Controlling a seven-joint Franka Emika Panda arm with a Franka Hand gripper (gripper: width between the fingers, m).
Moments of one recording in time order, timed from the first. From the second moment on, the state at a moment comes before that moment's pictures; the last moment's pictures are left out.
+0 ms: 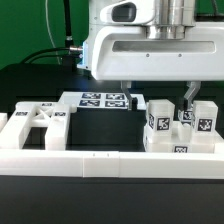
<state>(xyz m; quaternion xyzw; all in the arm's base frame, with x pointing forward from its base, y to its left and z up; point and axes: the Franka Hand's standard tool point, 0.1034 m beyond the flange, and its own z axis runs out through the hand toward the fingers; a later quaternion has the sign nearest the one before) 0.619 0.047 0.079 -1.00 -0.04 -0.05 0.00</state>
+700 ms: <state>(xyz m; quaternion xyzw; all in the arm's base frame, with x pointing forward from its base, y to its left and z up) 0.619 0.048 0.078 -1.00 0.03 -0.05 0.00</state>
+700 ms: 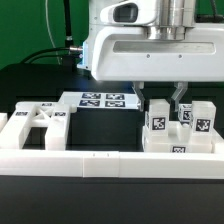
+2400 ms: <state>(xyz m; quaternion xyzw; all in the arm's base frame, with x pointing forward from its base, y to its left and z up) 0.616 0.046 0.079 -0.72 0.69 -0.02 0.06</state>
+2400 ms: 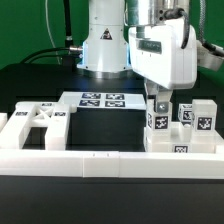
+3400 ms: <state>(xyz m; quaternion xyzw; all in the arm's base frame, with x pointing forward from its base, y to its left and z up) 0.618 0.037 0.079 -0.55 0.83 -0.01 0.07</state>
